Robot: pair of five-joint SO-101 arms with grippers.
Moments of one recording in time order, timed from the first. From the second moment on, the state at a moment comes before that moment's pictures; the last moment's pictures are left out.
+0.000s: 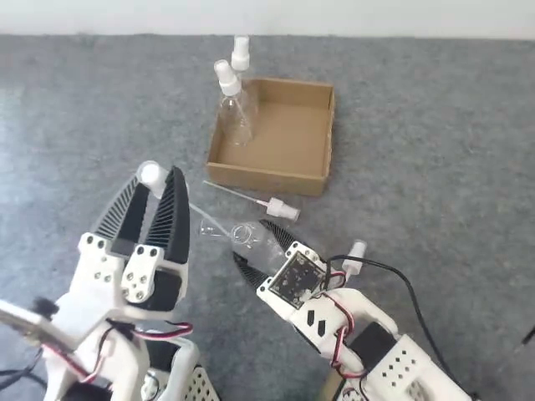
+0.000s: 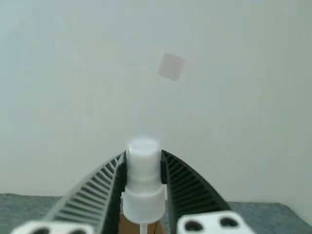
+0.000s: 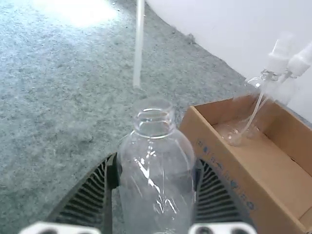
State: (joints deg) left arm 9.7 -103.5 57.4 49.0 18.7; right arm -48.4 -85.5 95.7 17.1 13.9
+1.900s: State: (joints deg) left arm 12.8 -103.5 66.7 49.2 16.9; right arm -49.9 -85.5 95.7 17.1 14.0
